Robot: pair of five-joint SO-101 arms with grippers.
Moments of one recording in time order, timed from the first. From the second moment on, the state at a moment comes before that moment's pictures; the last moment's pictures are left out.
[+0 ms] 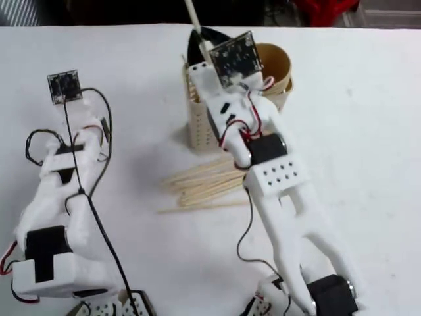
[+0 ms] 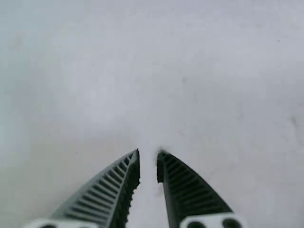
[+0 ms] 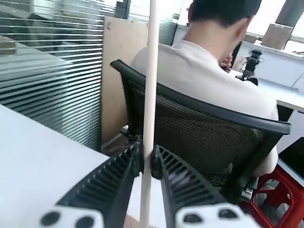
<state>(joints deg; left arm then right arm) -18.3 -0.5 43.2 10.2 3.8 -24.4 -20.2 23.4 4.0 13.2</state>
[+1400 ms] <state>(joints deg) -18.3 -0.5 43.2 10.2 3.8 -29.9 -55.5 50.6 70.1 45.3</state>
